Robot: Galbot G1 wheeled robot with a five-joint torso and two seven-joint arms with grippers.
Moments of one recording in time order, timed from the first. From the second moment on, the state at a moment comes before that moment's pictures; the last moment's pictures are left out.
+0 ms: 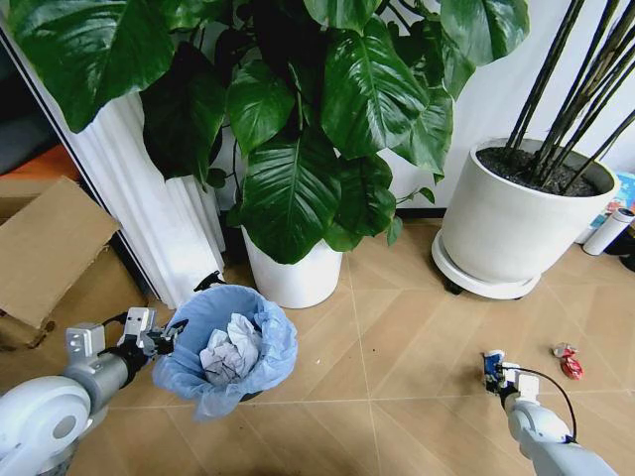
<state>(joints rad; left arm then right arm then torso) 1.59 -0.63 -0.70 -2.13 -1.10 0.48 -0.18 -1.13 0.99 0.35 1.03 0.67 -0.14 0.14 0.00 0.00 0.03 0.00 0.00</state>
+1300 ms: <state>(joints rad) 1.35 -0.59 -0.39 -2.04 -1.15 0.40 -0.14 -0.91 0.81 -0.04 1.77 1.03 0.21 -0.78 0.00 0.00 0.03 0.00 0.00</state>
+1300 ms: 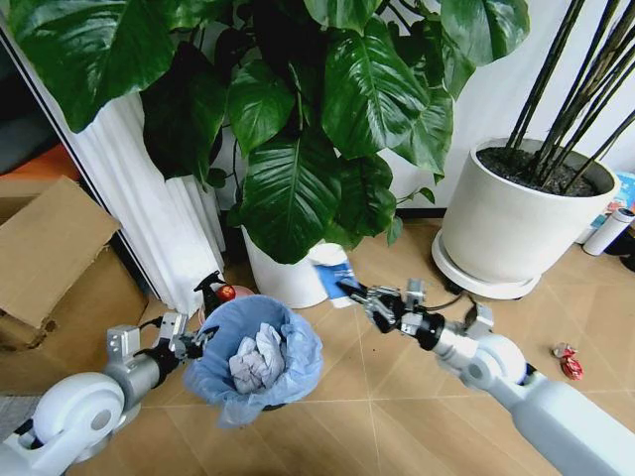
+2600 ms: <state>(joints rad) 1.35 -0.60 -0.39 -2.06 -1.16 0.42 -0.17 -0.80 0.82 -0.18 1.61 1.04 0.19 -0.56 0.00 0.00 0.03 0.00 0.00</state>
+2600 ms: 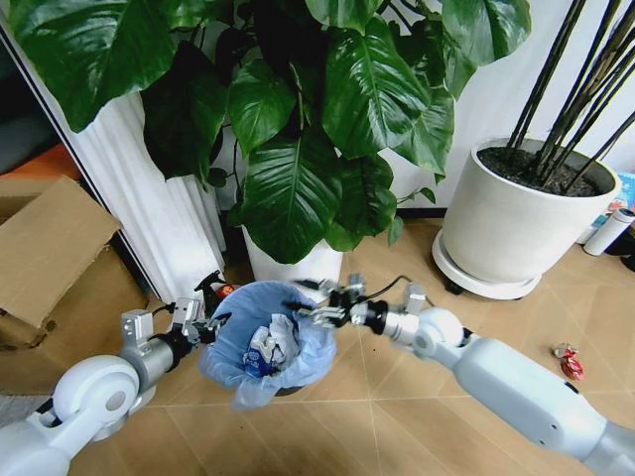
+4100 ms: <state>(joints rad) 1.44 -0.66 -0.53 -2.10 -1.10 0.41 -0.18 -1.62 1.12 0.65 1.65 0.79 0.20 -0.26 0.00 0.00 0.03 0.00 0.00</state>
